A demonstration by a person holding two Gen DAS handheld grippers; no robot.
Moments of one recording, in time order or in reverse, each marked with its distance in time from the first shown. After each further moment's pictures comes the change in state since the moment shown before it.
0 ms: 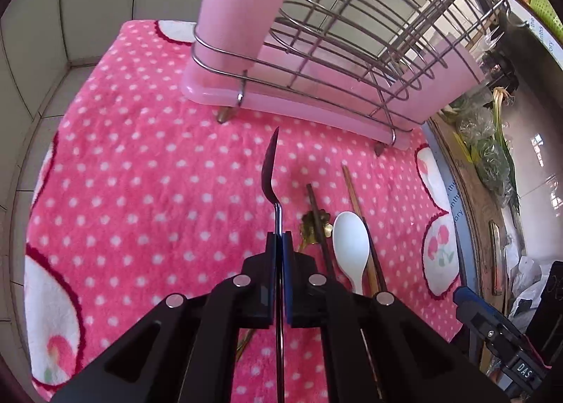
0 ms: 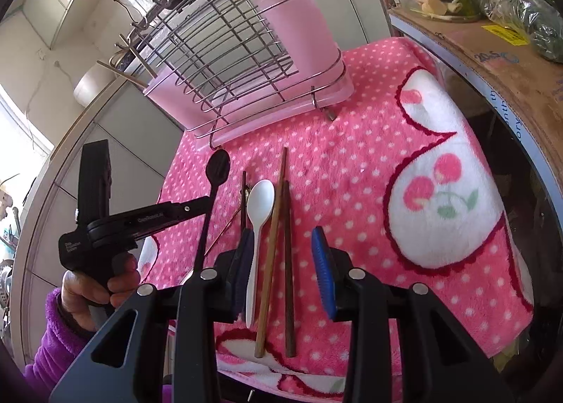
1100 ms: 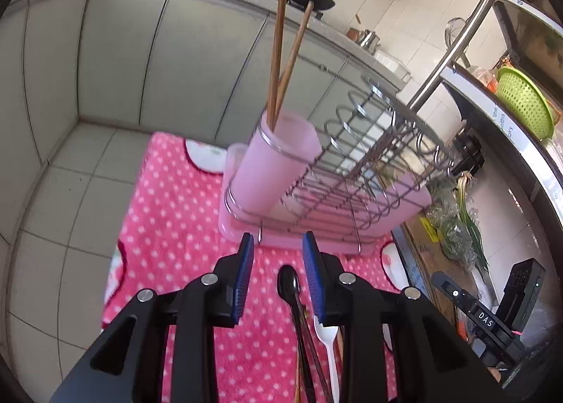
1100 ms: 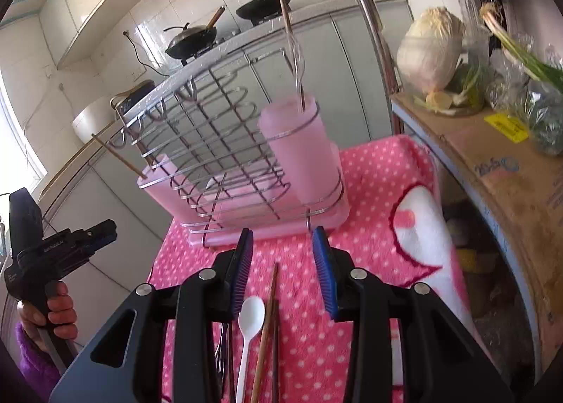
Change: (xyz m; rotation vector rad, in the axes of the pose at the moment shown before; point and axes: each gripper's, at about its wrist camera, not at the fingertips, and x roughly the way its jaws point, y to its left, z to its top) left arm -0.107 0.027 0.049 -0.036 -0.284 -0.080; right arm -0.015 0.003 0.074 -0.050 -0.218 -0.041
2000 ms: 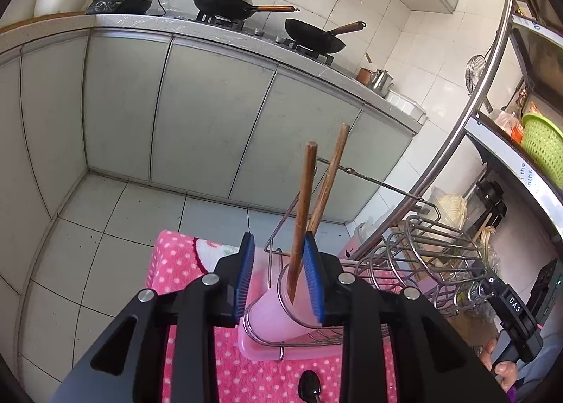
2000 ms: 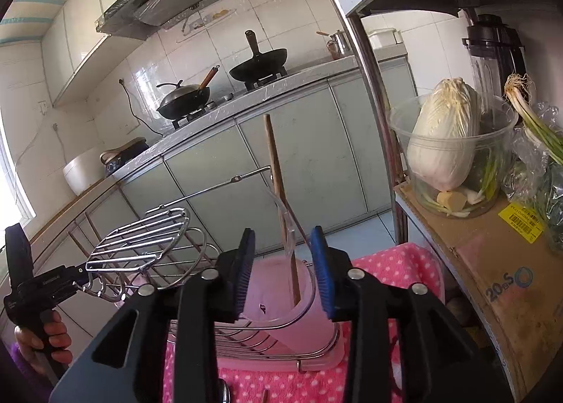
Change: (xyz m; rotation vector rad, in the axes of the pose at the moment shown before) left arm 0.018 0.003 0.114 0.032 -0.194 0.070; right arm 0.025 -0.001 0.118 -0.035 -0.302 -0.033
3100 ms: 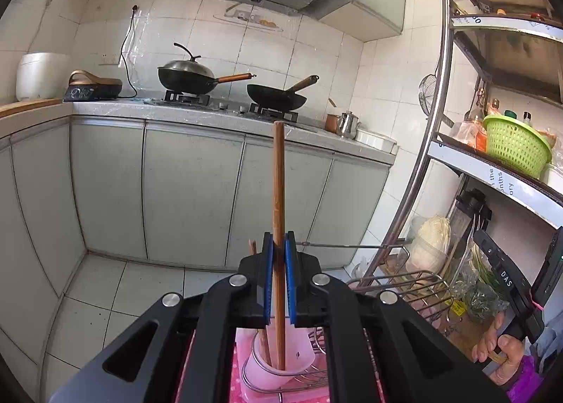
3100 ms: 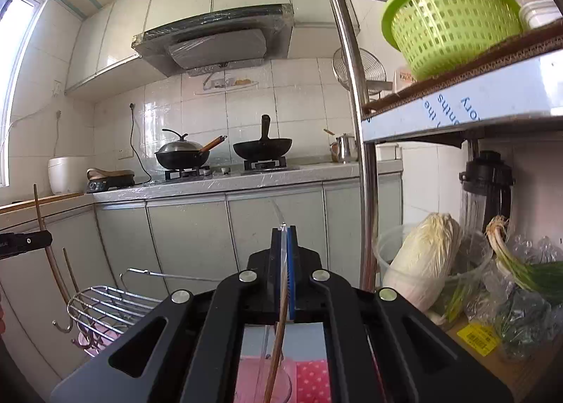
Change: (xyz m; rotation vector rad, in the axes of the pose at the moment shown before) left arm -0.048 -0.048 0.027 0.208 -0.235 -0.020; right arm -0.020 0.032 0.027 -0.261 -0.328 -0.108
